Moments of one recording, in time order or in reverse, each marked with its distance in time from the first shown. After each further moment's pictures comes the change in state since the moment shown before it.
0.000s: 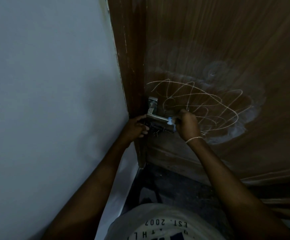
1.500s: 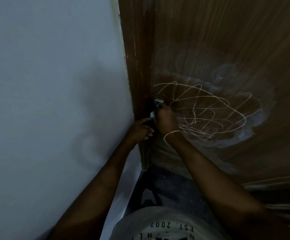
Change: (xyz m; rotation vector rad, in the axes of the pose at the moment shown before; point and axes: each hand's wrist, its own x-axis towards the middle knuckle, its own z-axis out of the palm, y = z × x) left_hand -0.007 0.007 -0.001 0.034 -0.026 -0.011; right_hand 0.037 -0.072 0.057 -0.074 -0.093 -0.111
